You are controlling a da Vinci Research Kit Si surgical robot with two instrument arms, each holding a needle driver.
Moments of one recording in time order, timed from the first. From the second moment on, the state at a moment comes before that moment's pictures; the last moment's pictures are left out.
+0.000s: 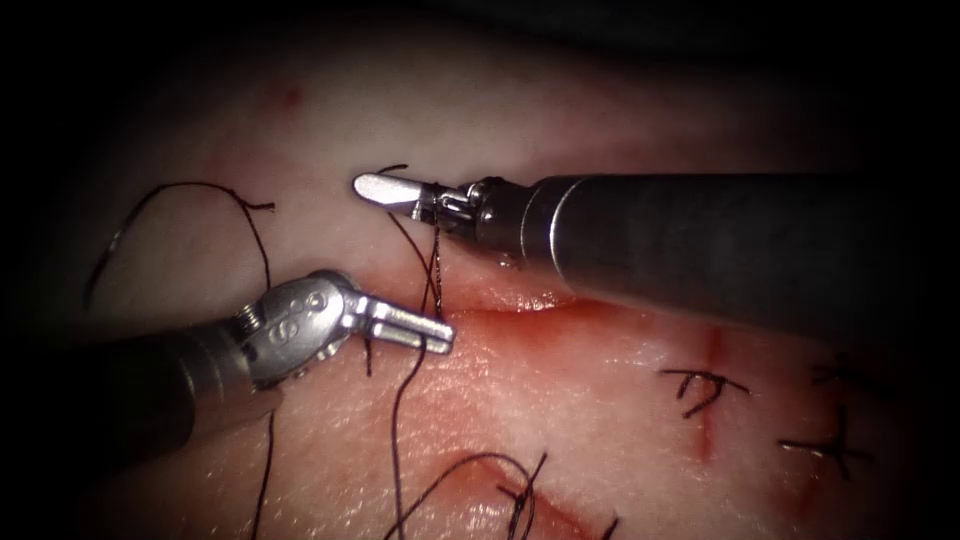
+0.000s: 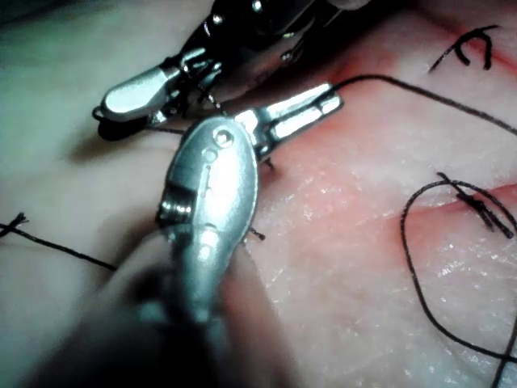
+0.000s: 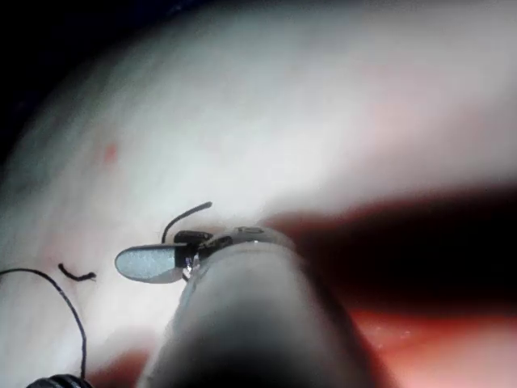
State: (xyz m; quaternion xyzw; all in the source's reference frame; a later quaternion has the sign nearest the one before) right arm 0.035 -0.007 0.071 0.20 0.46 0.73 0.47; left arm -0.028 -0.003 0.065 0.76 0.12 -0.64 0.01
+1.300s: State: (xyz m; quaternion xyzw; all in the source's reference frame) right arm 0.035 -0.008 0.066 0.07 0.50 0.66 0.56; left arm -0.025 -0.004 0.065 0.76 0.13 -0.64 0.01
